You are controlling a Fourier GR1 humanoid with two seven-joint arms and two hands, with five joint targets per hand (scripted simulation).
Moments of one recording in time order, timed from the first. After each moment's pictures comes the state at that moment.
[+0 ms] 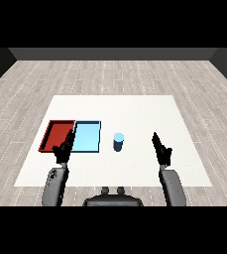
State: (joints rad) left arm -0.01 0.07 0.01 -1.60 -0.01 0.00 0.04; right arm 0.02 -0.11 0.02 -1.56 0.02 -0.01 0.01
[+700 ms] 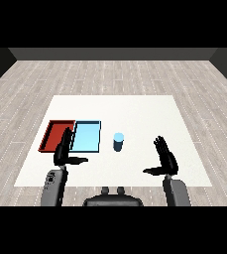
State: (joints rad) left arm 0.02 0.05 0.02 -1.66 0.02 -0.06 -0.23; right arm 0.18 -0.10 -0.01 -1.74 -0.19 0.21 -0.18
